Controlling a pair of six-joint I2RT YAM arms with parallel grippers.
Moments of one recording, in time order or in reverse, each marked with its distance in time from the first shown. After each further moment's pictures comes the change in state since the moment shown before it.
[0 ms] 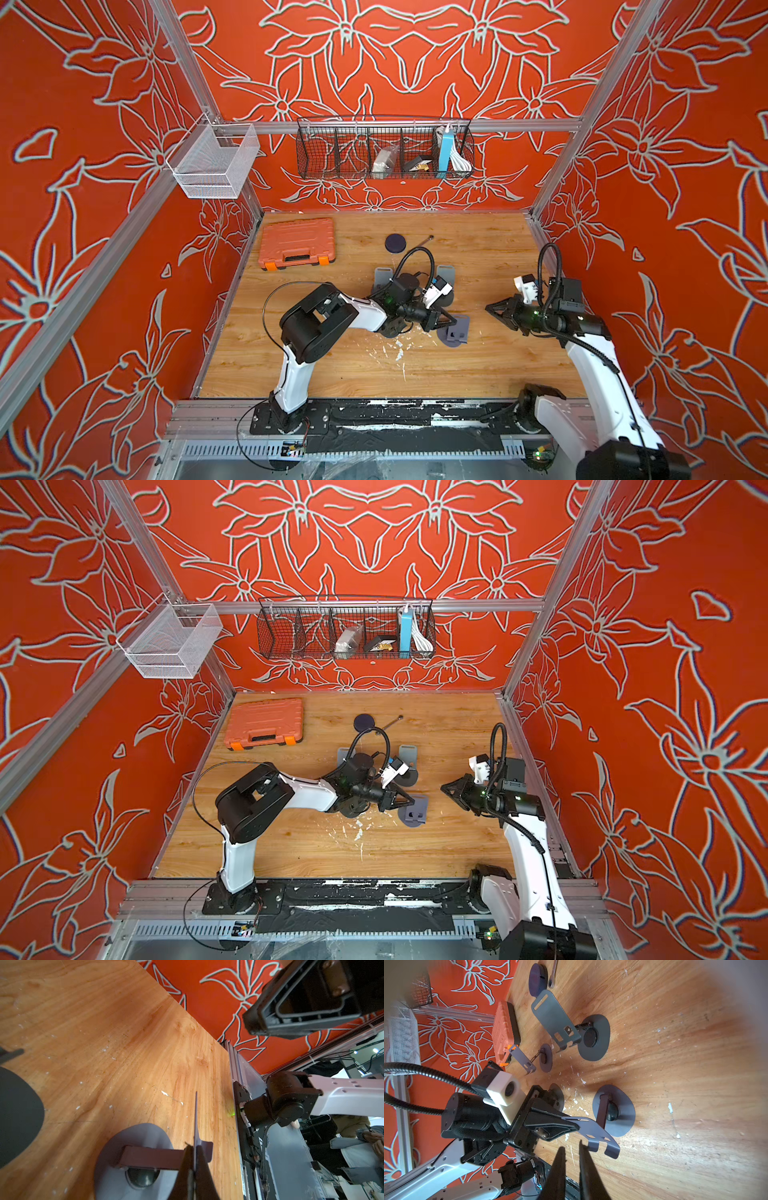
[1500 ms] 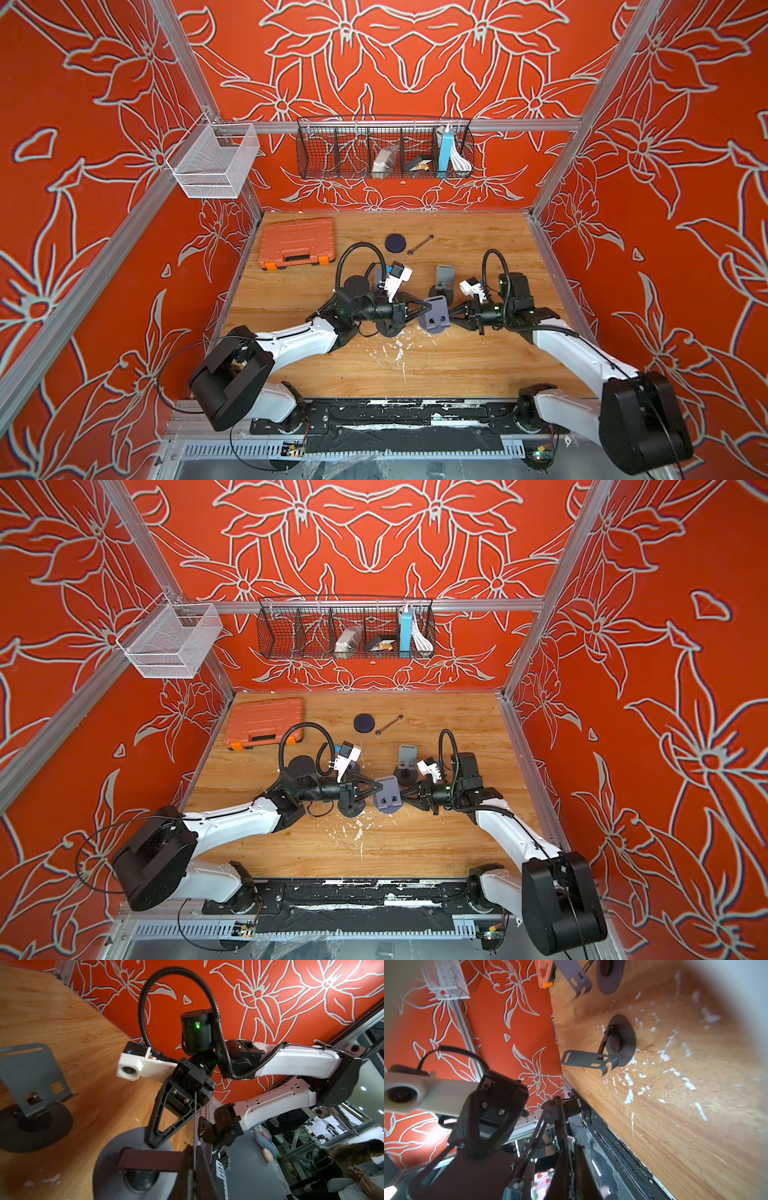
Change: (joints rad) left arm 0.069 -0.583 -0.364 0.169 -0.033 -0.227; right arm 0.348 0.246 -0.113 0.509 -0.297 0.357
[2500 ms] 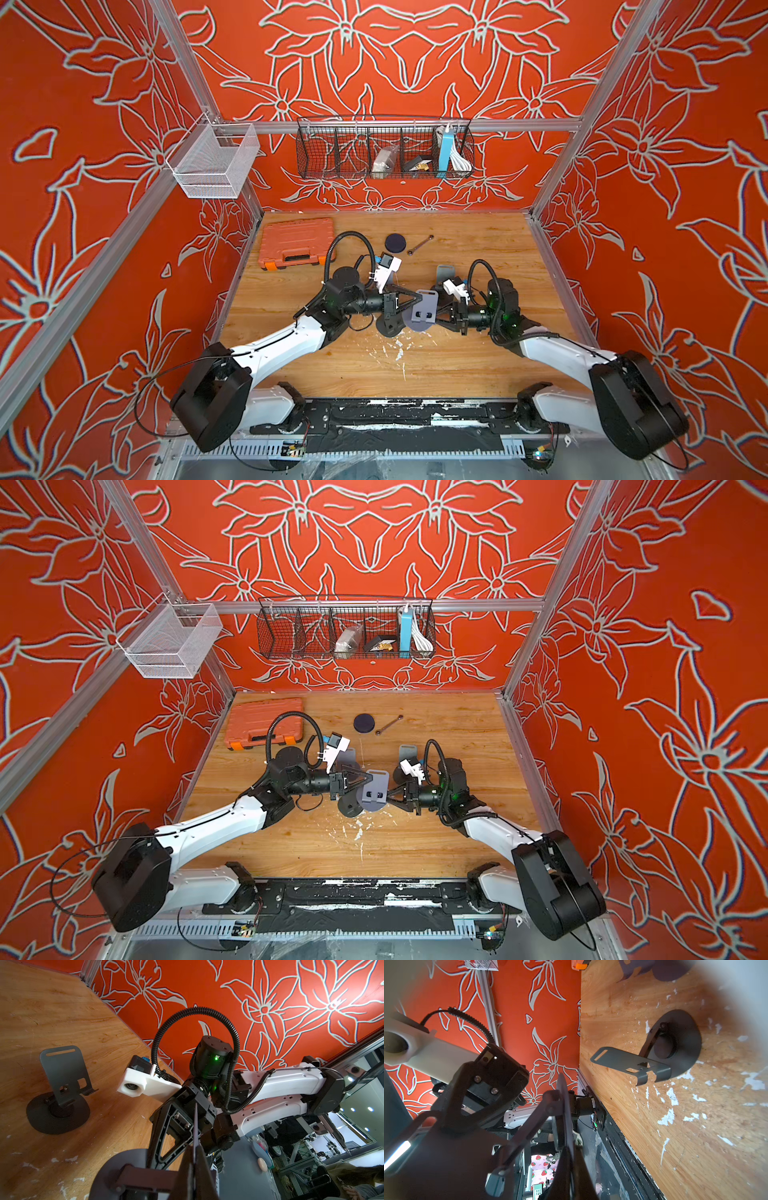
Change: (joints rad) left arm 0.111 -0.130 0.045 -0.223 -0.007 -0.025; right arm 0.207 0.098 -0.178 0.672 -0.022 0.322
